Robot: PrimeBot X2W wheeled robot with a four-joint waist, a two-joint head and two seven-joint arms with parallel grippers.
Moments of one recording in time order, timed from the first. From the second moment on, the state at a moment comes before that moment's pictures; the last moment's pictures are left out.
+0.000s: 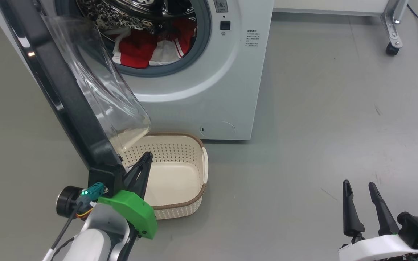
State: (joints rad) left arm -0.17 0.09 -0.36 0.07 -0.39 -0.06 0.11; right arm 0.17 -0.09 0.12 0.04 0.48 0.07 -0.24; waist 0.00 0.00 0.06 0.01
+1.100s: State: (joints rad) left arm -0.18 0.08 -0.34 0.16 -0.40 -0.04 0.10; right arm 0.17 -0.07 0.09 0.04 0.46 0.09 -0.24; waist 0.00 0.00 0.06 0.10
